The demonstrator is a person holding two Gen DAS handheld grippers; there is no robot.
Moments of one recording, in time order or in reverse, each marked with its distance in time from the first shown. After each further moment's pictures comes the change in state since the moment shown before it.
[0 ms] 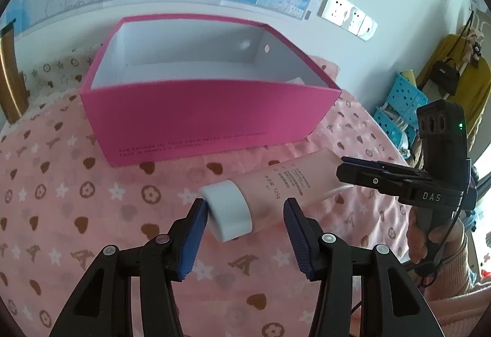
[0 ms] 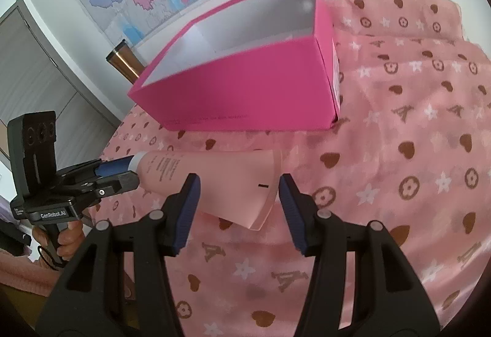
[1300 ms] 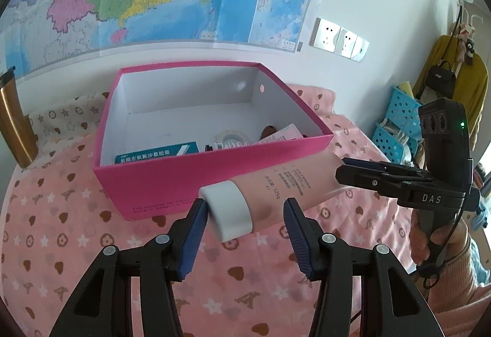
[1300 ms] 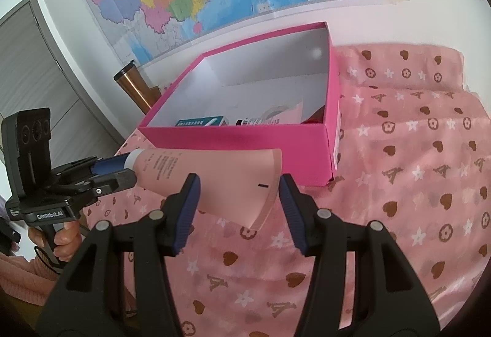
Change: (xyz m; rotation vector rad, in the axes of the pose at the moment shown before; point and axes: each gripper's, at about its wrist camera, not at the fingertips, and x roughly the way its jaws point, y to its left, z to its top) left arm -0.022 -0.011 0.037 0.073 -0.112 0.035; right arm -0.021 0.016 0.037 -0.074 -0.100 -0.020
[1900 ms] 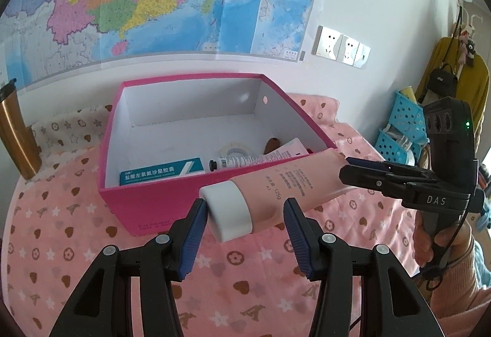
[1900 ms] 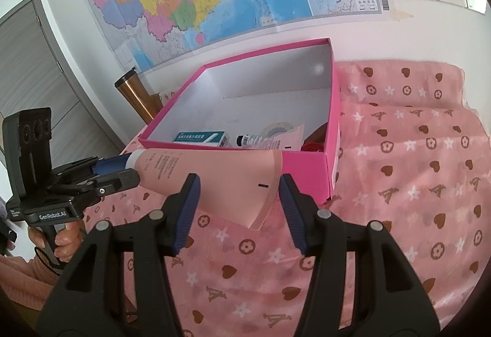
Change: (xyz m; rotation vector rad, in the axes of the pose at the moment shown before) left arm 0.000 0.002 0.012 0.011 -0.028 0.014; right arm -0.002 0.003 0.015 -0.026 -0.031 -0.007
